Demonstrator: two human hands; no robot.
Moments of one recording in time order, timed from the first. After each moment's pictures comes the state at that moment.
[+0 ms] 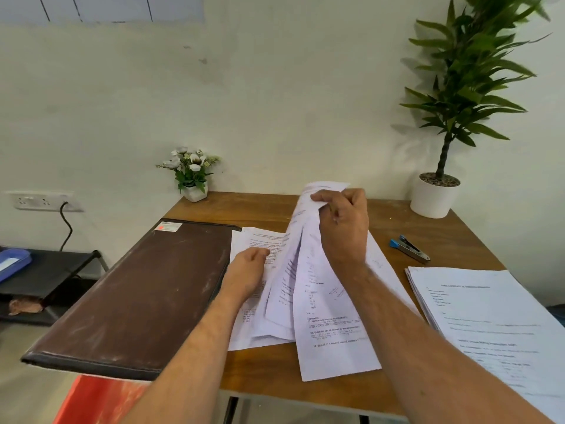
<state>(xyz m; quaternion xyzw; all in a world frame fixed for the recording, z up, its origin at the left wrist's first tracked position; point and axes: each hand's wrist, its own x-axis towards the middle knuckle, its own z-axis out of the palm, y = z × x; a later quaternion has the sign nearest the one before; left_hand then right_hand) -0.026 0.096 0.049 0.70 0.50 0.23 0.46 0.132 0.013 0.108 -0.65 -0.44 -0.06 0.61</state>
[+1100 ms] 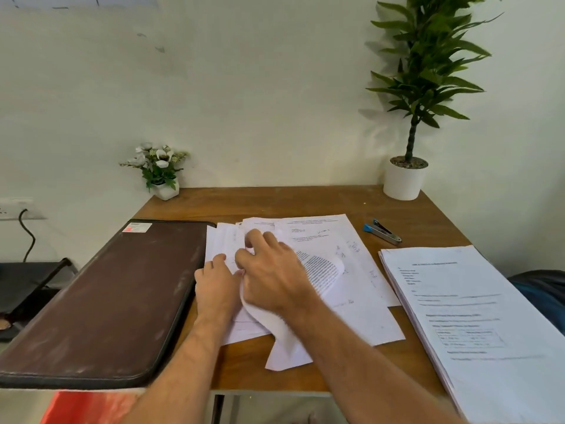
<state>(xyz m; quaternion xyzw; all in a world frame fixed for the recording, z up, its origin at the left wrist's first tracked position) -0.024 0.096 -0.007 0.82 0.54 0.17 0.08 0.075 -0.010 0.065 -0.65 -0.70 -0.20 0.23</state>
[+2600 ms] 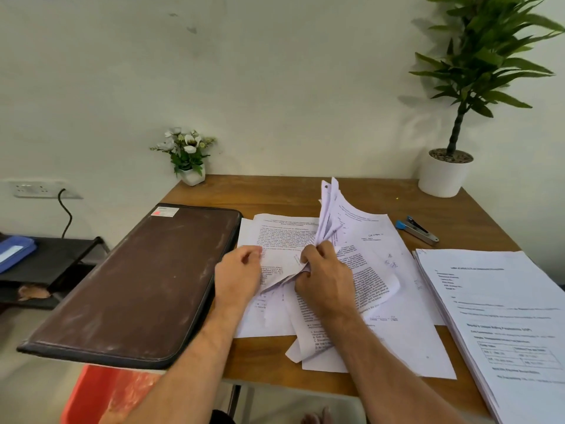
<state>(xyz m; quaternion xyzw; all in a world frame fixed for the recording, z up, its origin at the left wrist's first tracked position) -0.029 0.083 0.006 0.69 0.51 0.36 0.36 0.112 -0.014 0.005 -0.79 -0.53 -0.05 0.31</state>
